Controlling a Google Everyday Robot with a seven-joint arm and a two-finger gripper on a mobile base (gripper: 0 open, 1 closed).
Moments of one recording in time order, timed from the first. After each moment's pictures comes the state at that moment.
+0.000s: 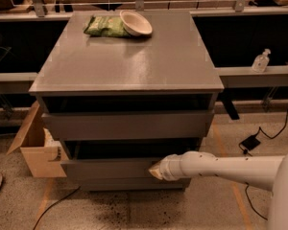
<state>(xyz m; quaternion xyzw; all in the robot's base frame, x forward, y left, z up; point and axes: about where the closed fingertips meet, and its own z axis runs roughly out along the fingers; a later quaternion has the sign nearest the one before) 0.565 -0.048 0.423 -0.41 0.85 0.18 0.29</state>
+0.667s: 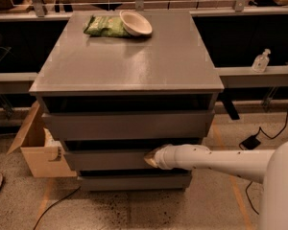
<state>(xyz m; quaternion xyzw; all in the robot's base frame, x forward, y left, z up) 0.620 -0.030 0.446 -0.42 0.82 0.15 0.36</state>
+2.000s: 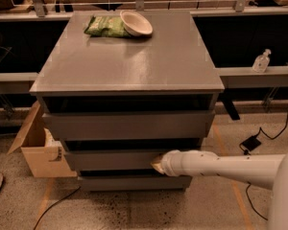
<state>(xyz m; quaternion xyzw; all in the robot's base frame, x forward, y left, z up) 0.592 -0.059 0.438 -0.39 0.84 0.15 0.33</state>
